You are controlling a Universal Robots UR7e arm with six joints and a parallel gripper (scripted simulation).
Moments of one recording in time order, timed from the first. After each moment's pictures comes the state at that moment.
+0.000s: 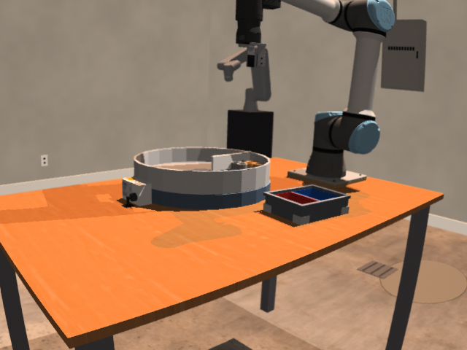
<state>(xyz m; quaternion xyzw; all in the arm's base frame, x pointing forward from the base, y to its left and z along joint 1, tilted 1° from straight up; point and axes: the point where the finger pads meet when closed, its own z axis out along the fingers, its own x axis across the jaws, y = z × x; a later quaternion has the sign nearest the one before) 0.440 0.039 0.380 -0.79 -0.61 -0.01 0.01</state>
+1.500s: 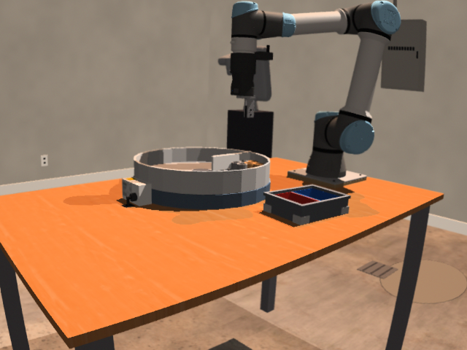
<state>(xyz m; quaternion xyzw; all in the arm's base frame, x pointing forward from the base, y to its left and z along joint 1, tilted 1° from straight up) 0.392 -0.025 0.229 -0.79 -0.61 -0.01 0.01</state>
